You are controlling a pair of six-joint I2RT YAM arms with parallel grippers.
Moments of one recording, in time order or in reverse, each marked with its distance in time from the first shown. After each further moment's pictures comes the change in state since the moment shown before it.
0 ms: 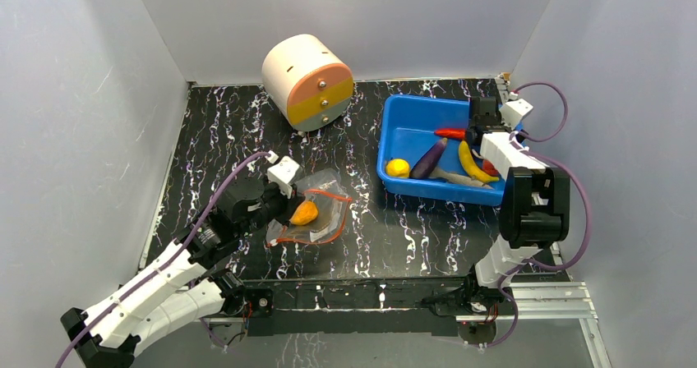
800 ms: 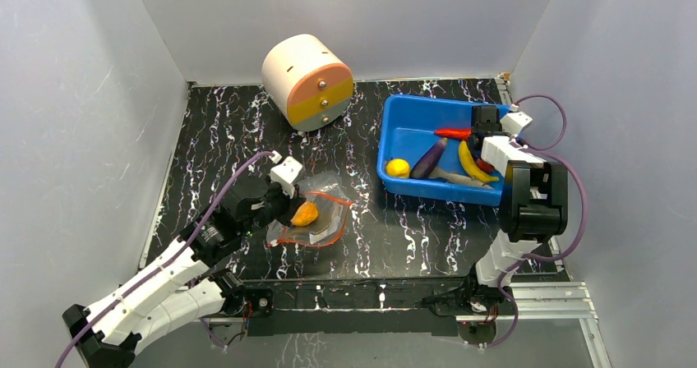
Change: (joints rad) left arm 0.000 0.023 0.000 -0.008 0.003 0.003; right arm -0.045 0.045 -0.051 -0.004 -0.045 0.041
